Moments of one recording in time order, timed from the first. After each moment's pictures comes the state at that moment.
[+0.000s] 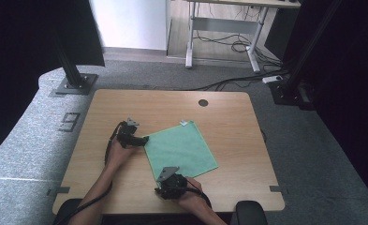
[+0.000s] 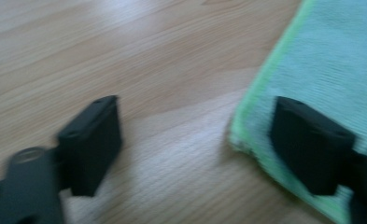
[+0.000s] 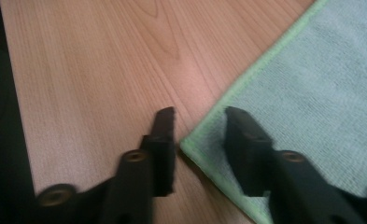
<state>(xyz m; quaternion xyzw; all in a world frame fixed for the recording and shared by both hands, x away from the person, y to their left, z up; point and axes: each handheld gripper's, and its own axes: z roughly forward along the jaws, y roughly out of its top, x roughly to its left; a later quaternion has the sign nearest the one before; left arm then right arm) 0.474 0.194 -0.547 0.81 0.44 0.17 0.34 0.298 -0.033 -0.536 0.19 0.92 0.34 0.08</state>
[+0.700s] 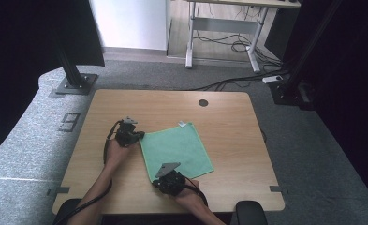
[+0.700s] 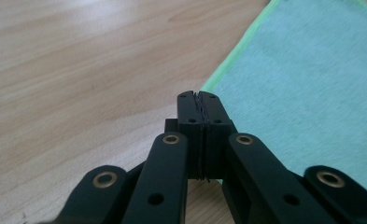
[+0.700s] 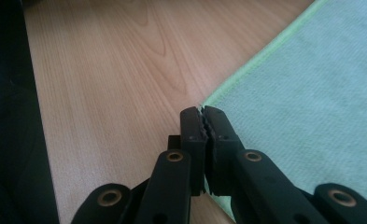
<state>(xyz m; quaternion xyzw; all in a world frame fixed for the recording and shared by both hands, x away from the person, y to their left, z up) 0.468 0.198 -0.523 0.81 0.44 0.12 0.37 0.303 -0.028 -0.527 0.21 0.90 0.38 0.05</state>
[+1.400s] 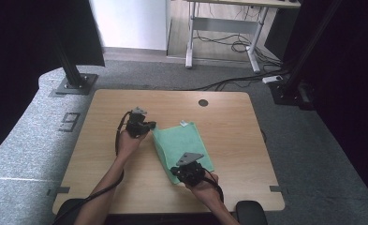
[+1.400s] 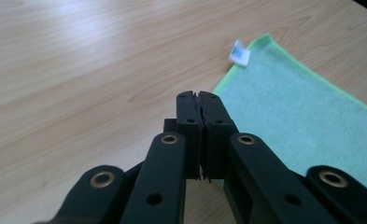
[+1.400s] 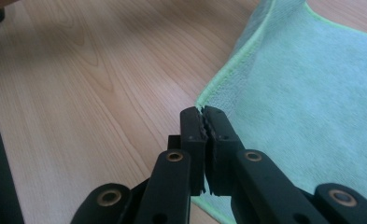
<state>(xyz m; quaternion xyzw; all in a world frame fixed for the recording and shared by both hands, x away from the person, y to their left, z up) 0.492 0.155 -0.497 0.79 0.43 0.12 0.42 0.317 -0.086 -0.497 0.27 0.87 0.40 0.11</state>
